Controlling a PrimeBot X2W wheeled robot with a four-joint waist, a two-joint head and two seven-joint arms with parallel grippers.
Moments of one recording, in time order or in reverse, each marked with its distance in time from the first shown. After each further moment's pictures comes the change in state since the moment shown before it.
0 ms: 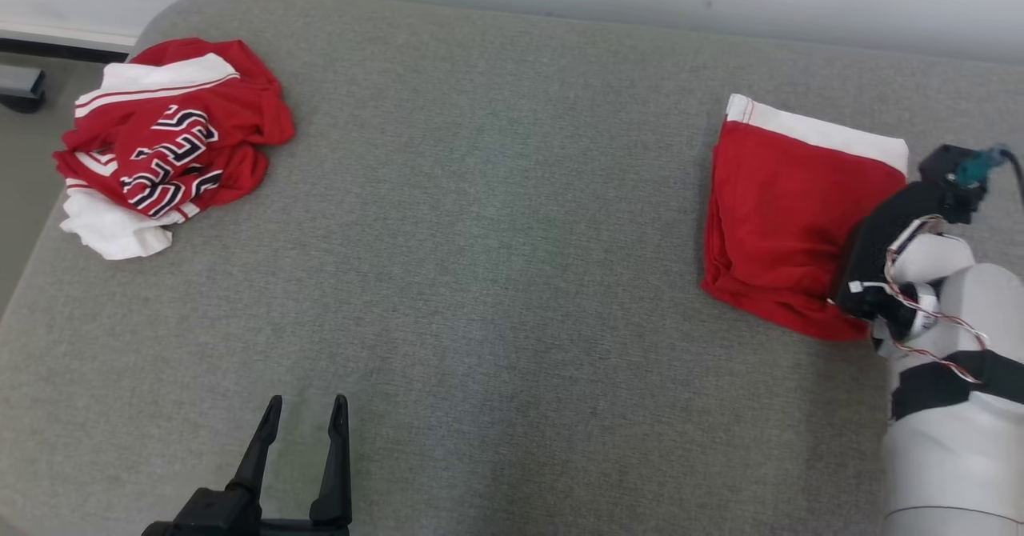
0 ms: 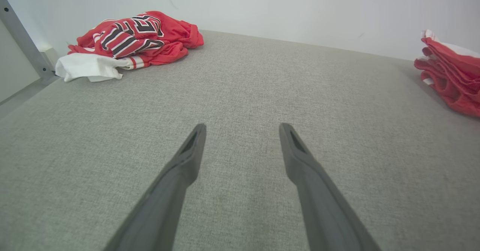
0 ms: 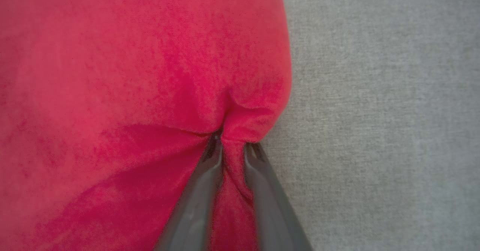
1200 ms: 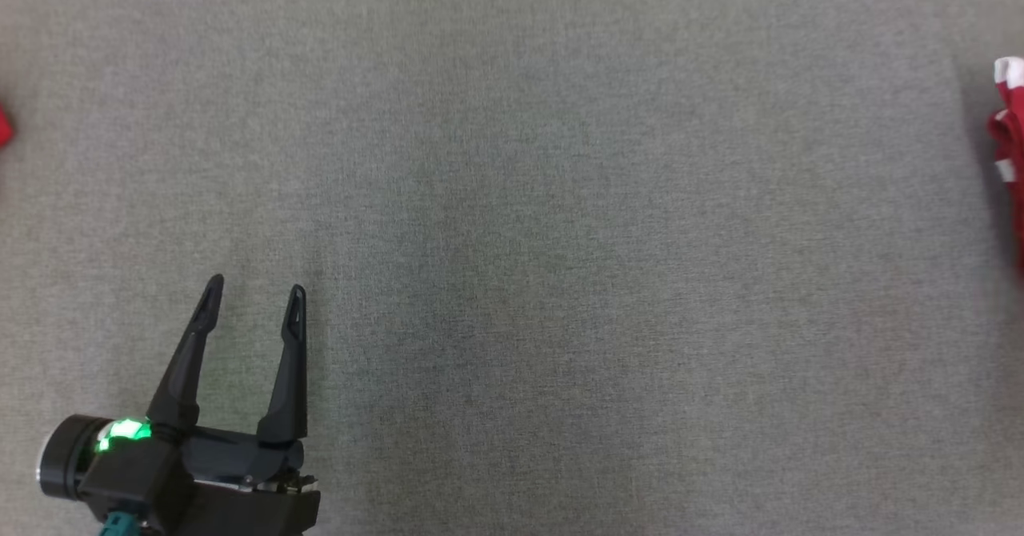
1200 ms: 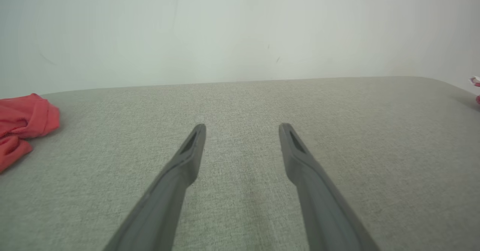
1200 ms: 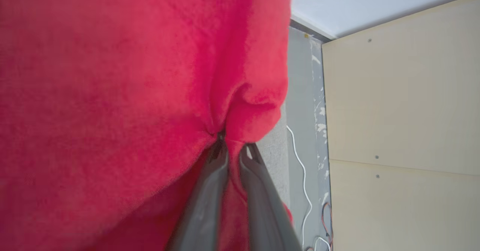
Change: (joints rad) left arm -0.086 0.116 -0.014 -0.287 0.012 0.000 0.010; right arm 0.080 -0.572 0.313 0.043 -0.020 0.000 -0.250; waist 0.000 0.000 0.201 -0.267
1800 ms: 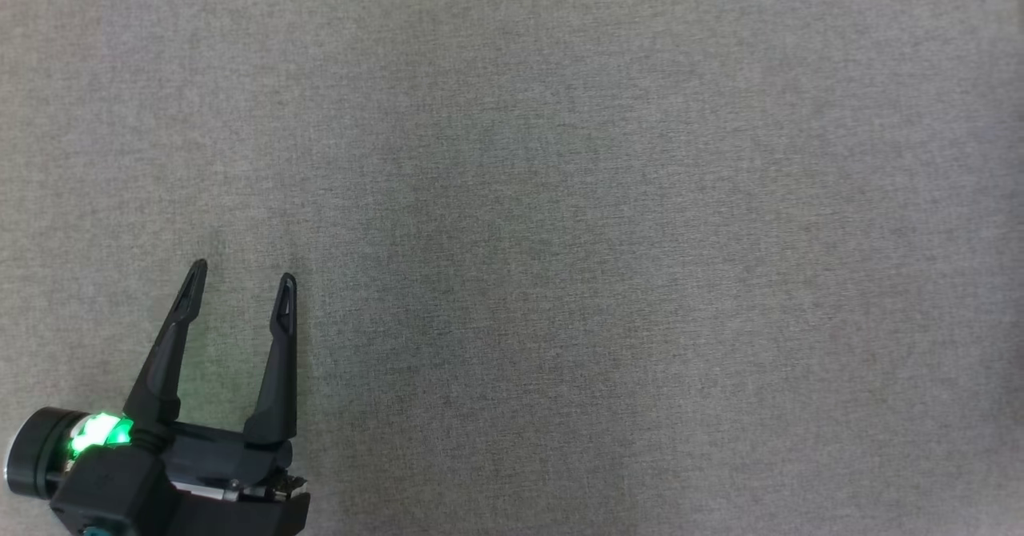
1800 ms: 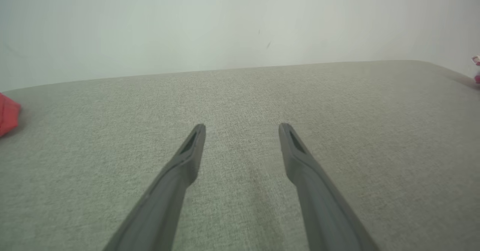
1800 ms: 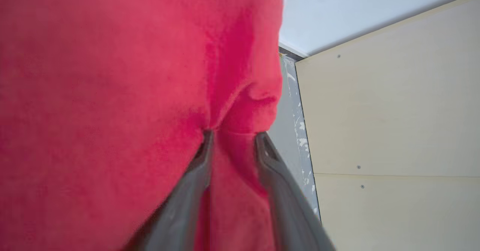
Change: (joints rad) left arm 0.025 0.036 -0.005 -0.141 0.014 0.019 0.051; right arm -0.039 0.084 -0.204 -0.006 -0.198 0.000 -0.238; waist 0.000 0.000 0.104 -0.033
